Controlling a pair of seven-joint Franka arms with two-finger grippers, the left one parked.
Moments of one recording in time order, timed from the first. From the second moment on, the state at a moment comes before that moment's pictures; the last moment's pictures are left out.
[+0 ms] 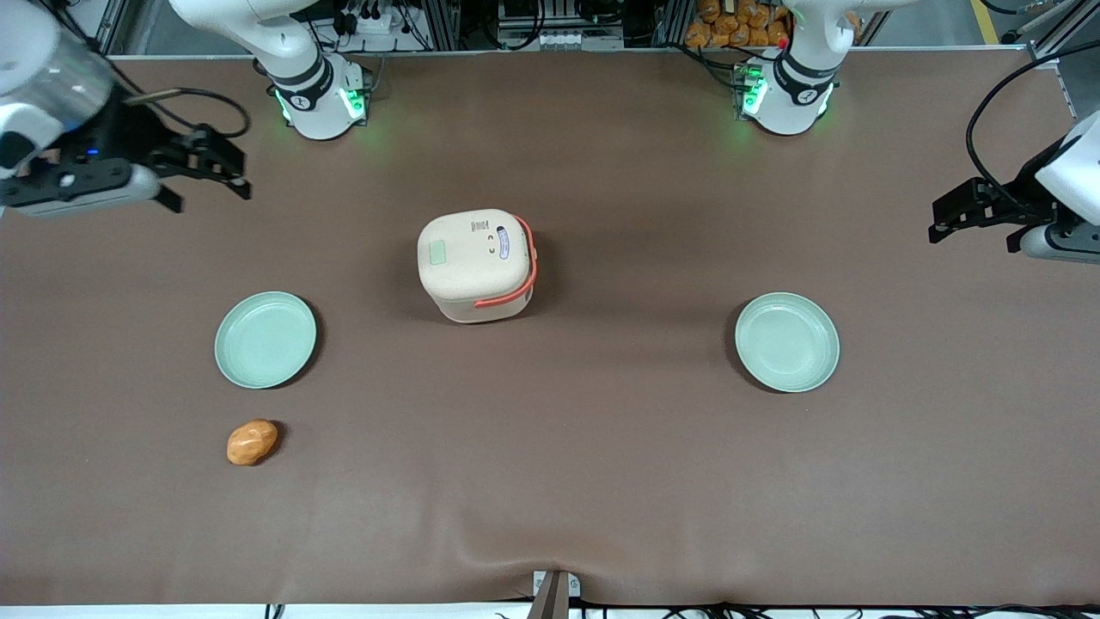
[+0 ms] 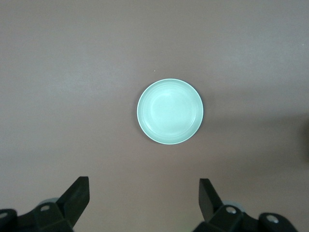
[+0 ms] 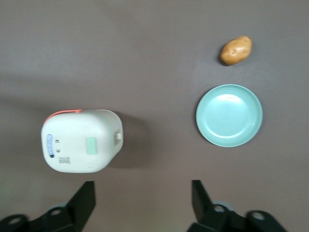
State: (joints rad) arm 0.32 -0.04 -0.08 -1.54 0.12 1.52 0.12
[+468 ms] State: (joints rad) arm 0.37 0.02 0.00 -1.54 0.11 1.57 0.26
